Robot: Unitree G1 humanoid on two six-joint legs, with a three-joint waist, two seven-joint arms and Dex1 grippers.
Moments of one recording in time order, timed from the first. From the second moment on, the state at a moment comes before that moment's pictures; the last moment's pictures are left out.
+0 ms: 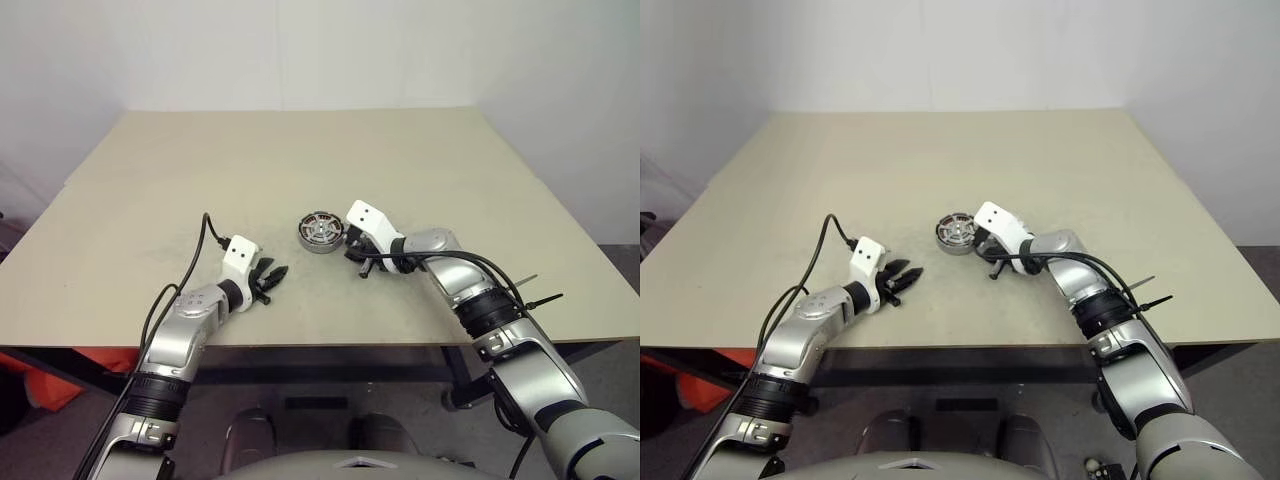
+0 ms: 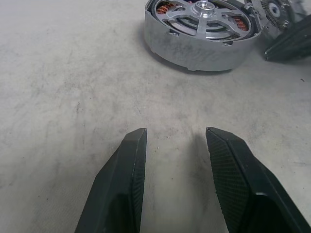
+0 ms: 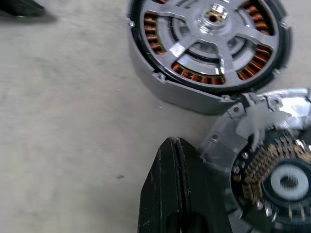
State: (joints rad) left arm -0.21 0.28 -0.07 0.04 -0.22 0.44 -0.53; right arm -0.68 -0.42 0.36 0.39 -0.06 0.49 0.85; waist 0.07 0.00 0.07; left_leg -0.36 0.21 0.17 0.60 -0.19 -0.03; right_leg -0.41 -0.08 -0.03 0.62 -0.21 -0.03
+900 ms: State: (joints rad) left arm -0.28 0.32 -0.07 0.08 -0.22 0.44 -0.60; right arm -0.48 -0.11 -0.50 0.14 0.40 0.98 0.30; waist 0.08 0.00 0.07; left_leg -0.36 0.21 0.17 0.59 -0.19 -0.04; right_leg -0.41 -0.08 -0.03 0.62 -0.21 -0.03
